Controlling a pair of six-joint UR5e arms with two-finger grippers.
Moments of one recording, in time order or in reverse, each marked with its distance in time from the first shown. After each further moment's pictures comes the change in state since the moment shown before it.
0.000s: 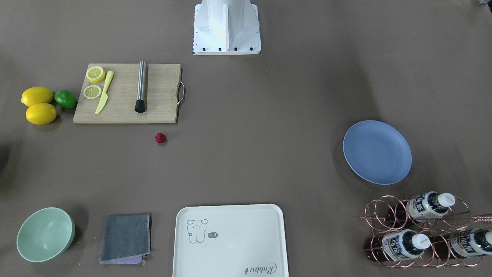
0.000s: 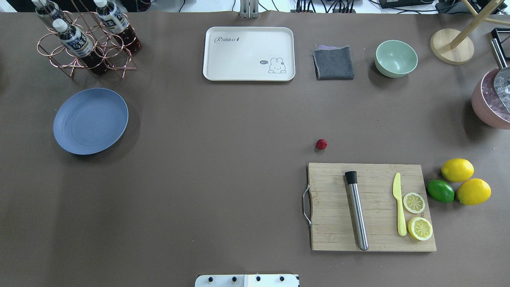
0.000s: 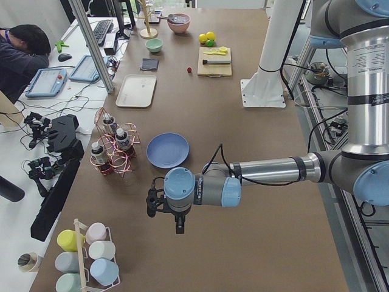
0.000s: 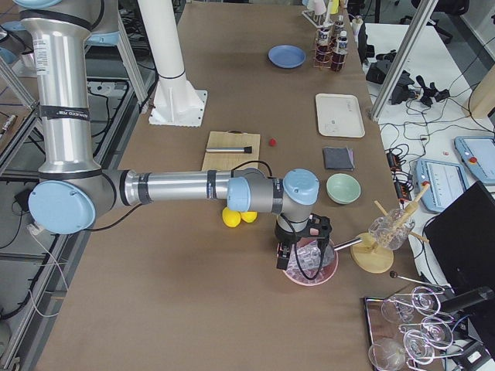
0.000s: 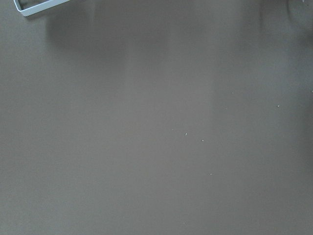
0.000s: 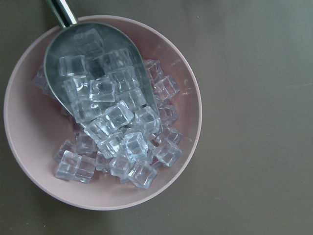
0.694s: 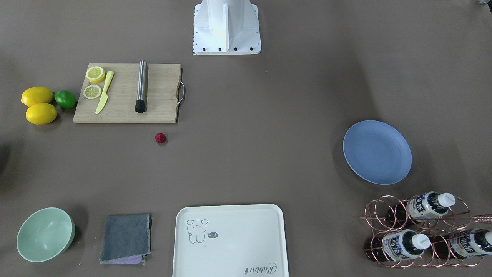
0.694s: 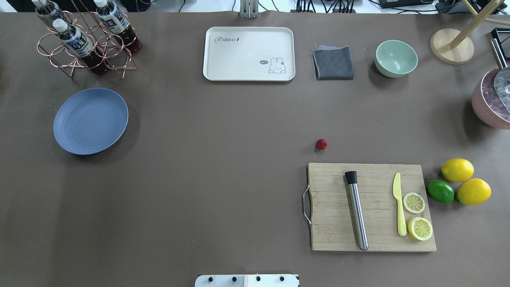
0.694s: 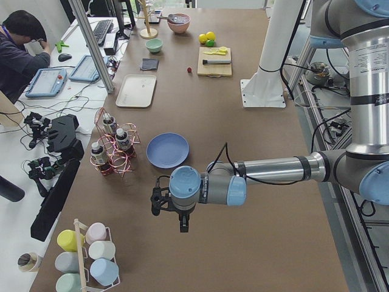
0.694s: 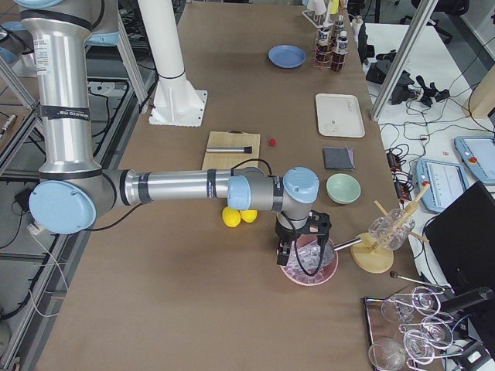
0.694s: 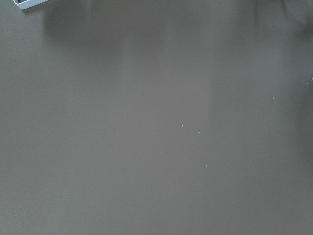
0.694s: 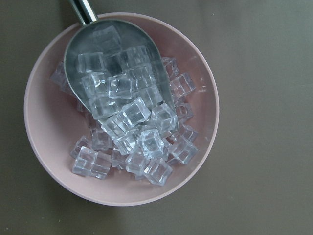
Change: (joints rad) left arm 0.000 0.032 -0.037 0.001 -0.003 0.000; right arm -0.009 -0.001 0.009 0.000 0.029 0.000
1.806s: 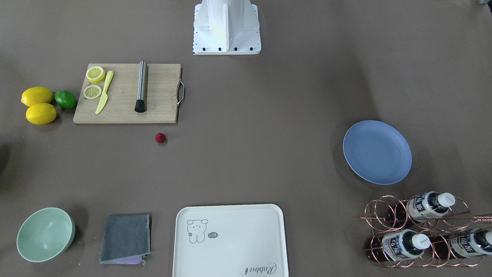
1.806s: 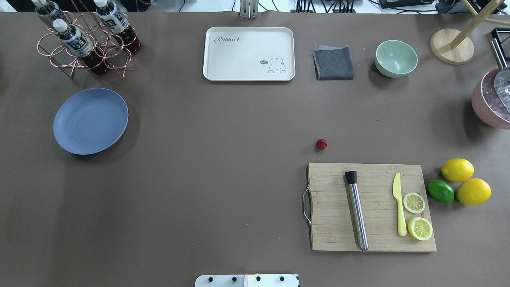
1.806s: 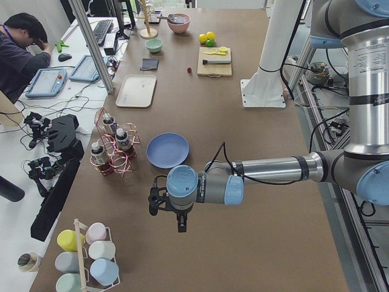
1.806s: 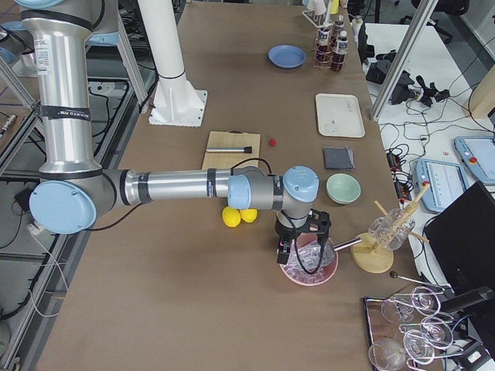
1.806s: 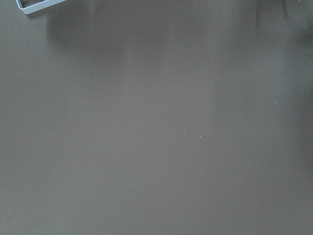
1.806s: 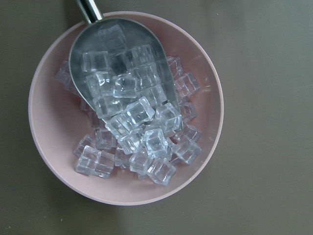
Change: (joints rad) left arm 0.002 -0.025 0.012 0.018 0.004 -0.009; right arm -0.004 -0.001 0.004 0.002 0.001 0.000
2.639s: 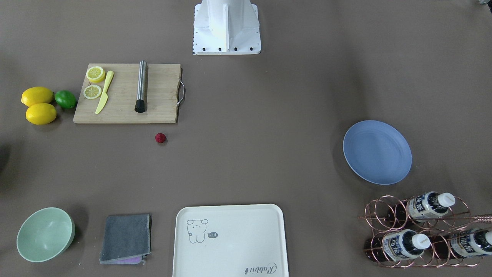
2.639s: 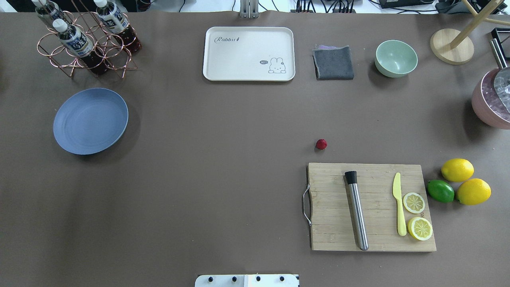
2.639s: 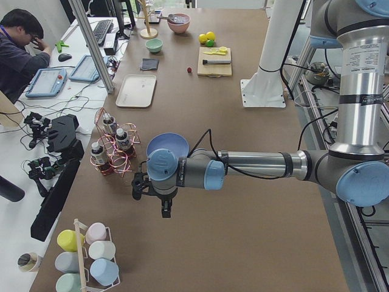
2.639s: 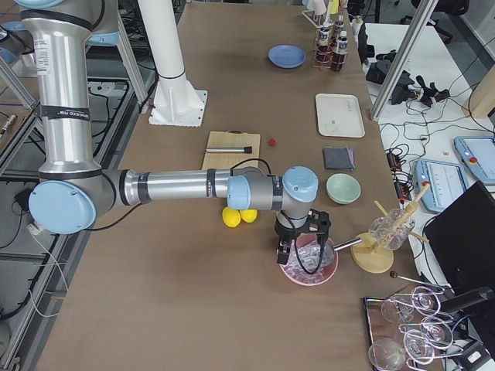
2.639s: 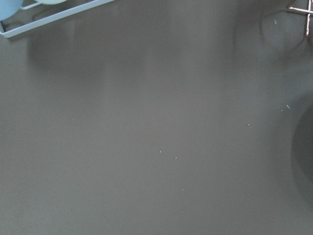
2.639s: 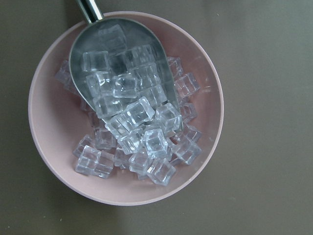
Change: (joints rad) left arm 0.007 -0.108 -0.007 0.064 -0.045 0.002; right arm 0.000 -0.002 0.000 0.008 -0.001 -0.001
